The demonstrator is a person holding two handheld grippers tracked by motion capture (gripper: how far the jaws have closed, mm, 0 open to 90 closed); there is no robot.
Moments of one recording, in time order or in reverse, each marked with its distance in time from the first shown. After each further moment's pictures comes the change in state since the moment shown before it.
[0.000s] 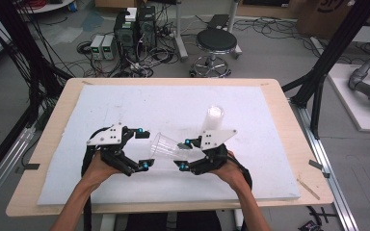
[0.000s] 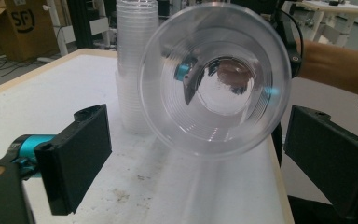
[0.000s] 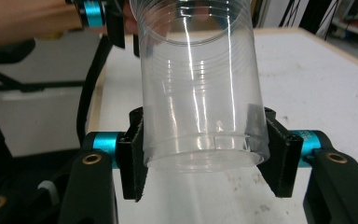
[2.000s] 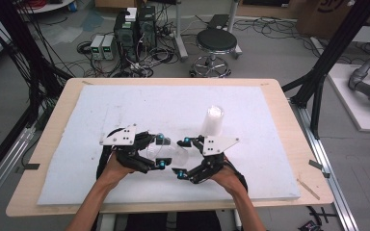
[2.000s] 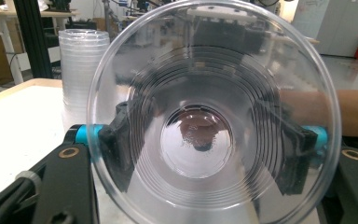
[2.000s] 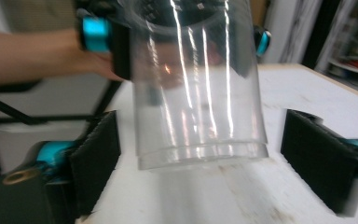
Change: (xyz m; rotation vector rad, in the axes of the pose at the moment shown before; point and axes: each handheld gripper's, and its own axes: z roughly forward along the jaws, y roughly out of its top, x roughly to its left) left arm -0.006 0.004 0.037 -0.112 -0.155 -0.002; right arm 0.006 -0.018 0.011 -0.175 0.016 -0.005
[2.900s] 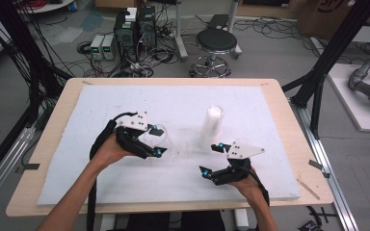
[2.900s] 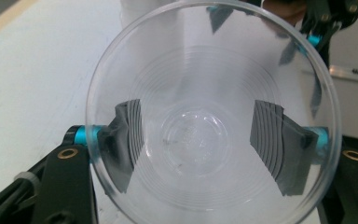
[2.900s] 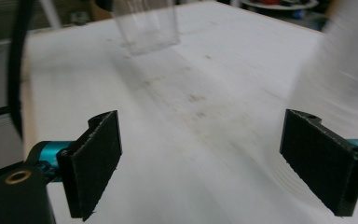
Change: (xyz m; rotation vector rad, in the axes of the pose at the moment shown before) left arm 0.038 0.029 0.004 0.506 0.141 0.029; right arm 0.005 -0.036 -0.068 0.161 -0.330 0.157
